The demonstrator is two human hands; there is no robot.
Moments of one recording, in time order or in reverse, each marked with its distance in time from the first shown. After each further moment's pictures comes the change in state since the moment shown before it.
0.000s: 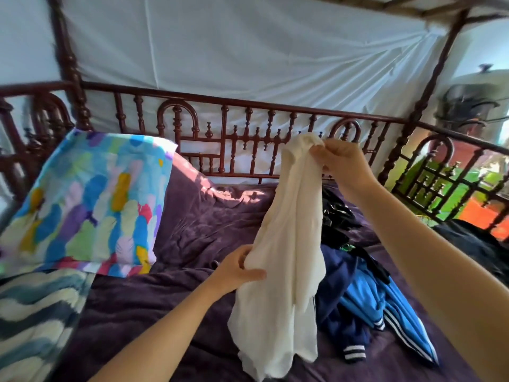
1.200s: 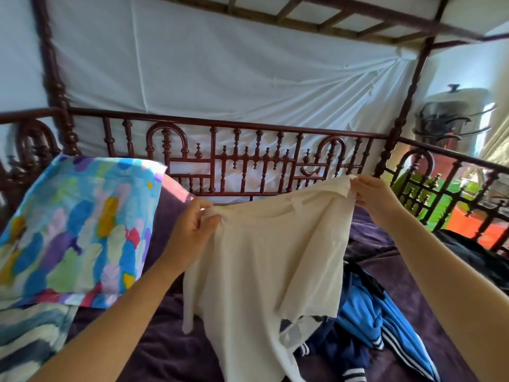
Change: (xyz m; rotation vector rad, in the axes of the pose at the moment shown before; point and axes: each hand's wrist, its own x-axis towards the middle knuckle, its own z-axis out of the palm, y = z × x) left_hand -0.013 0.097 -0.056 0.210 0.542 0.518; right_hand 0.008 0.059 -0.082 0.106 0.139 0.256
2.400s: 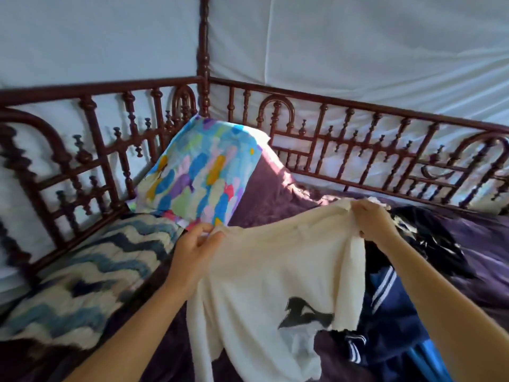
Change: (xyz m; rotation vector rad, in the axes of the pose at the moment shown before) left_hand -0.124 0.001 -0.038 0.032 0.537 -0.487; right_hand 0.009 0.072 0.132 -0.599 -0.365 -0.022
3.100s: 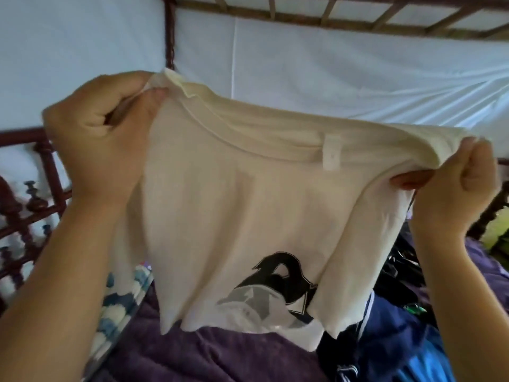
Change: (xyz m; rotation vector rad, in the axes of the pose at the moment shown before) left_hand 0.068 0.194 -0.052 0.014 0.323 0.950; right_hand -0.098 -0.122 -0.108 0.714 0.953 -0.552
